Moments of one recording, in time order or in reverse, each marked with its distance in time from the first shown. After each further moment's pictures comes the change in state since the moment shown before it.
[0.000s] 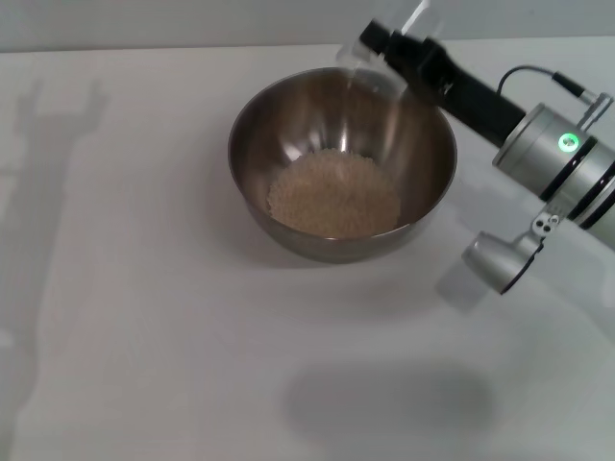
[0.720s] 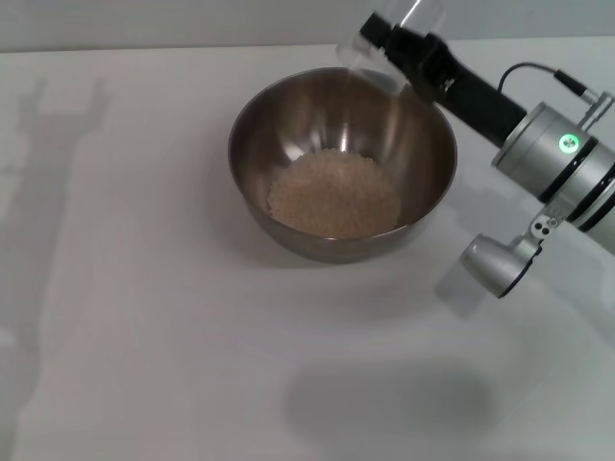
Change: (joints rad) left arm -0.003 -0.002 0.003 -0.002 -0.001 0.008 -0.002; right arm -0.007 0.001 0.029 0.012 -0.034 -0.016 -0.026
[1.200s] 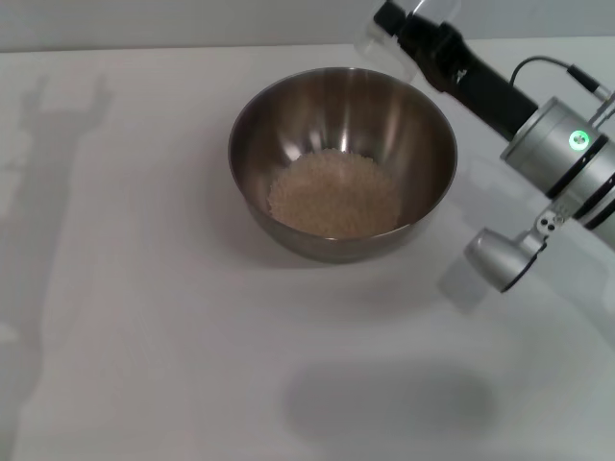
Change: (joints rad) left arm -0.011 0.000 -0.007 0.000 0.001 0.003 -0.001; right arm -0.008 -0.001 0.031 0.001 0.016 -0.014 -0.020
